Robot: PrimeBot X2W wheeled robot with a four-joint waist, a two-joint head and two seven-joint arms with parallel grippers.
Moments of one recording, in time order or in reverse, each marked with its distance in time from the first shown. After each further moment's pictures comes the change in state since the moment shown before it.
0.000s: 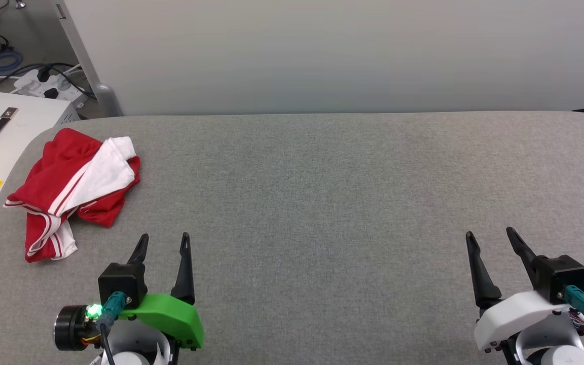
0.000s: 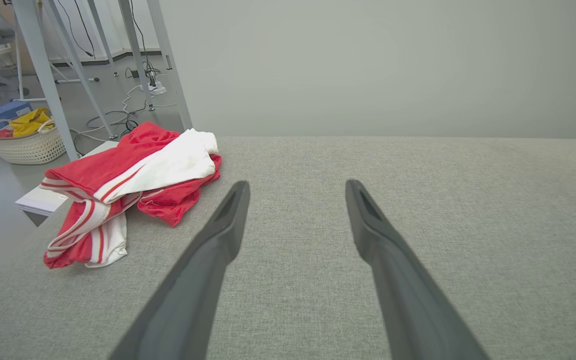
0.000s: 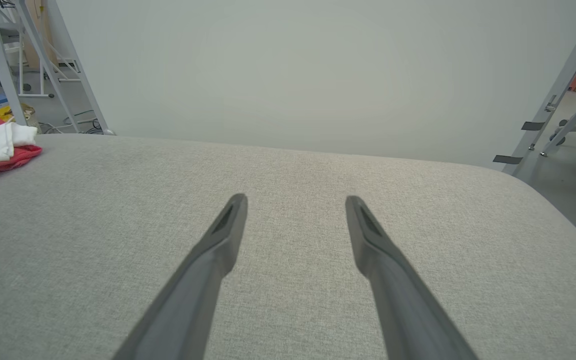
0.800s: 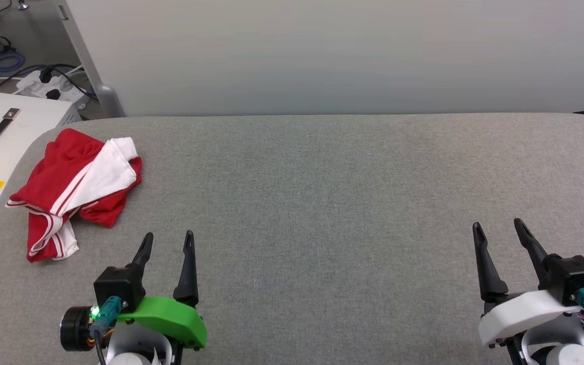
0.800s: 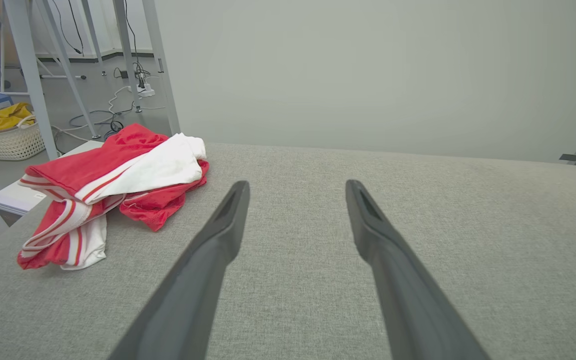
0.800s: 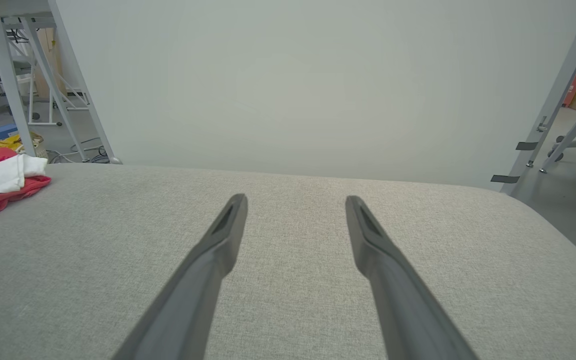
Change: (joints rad) left arm 0.000 0.000 -0.013 0.010 -0.072 -0.019 -0.049; right arm 0.002 0.000 -0.008 -0.030 0.028 0.000 -0.050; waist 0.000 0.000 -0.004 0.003
